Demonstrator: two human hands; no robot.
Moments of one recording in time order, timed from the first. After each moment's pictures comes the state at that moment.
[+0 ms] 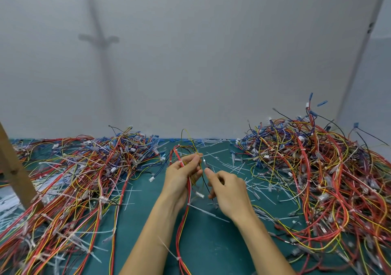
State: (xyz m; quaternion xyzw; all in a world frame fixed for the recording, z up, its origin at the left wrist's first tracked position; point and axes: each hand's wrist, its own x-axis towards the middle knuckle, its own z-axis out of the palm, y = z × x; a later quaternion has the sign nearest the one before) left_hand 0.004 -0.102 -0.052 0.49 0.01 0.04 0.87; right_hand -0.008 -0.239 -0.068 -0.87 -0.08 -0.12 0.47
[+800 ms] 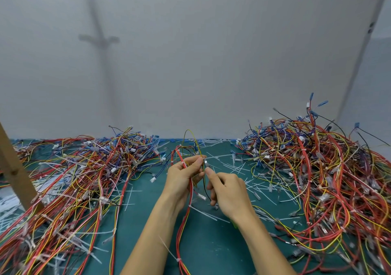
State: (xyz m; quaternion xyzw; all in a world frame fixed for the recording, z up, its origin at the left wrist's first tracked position) left_hand 0.005 -0.102 -0.055 0.51 0.00 0.03 0.86; right_hand -0.011 -0.238 -0.065 -0.84 -0.09 -0.09 0.53
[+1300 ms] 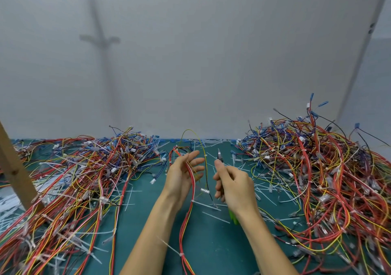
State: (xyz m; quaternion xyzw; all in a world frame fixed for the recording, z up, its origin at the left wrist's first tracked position) left_hand 0.012 -0.099 -0.055 0.49 0.01 0.01 0.87; right_hand -0.010 -0.243 -0.061 -0.77 -0.04 -0.12 0.62
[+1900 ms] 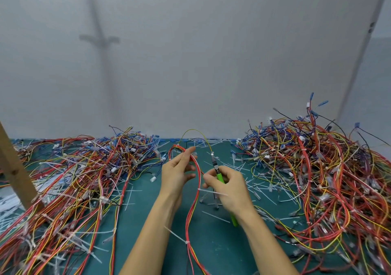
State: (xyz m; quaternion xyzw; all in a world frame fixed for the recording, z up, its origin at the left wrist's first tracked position) left_hand 0.010 -0.099 -0.056 0.55 0.01 0.15 0.82; right_hand -0.007 -0.237 -0.063 -0.77 -0.11 -0.07 0.62
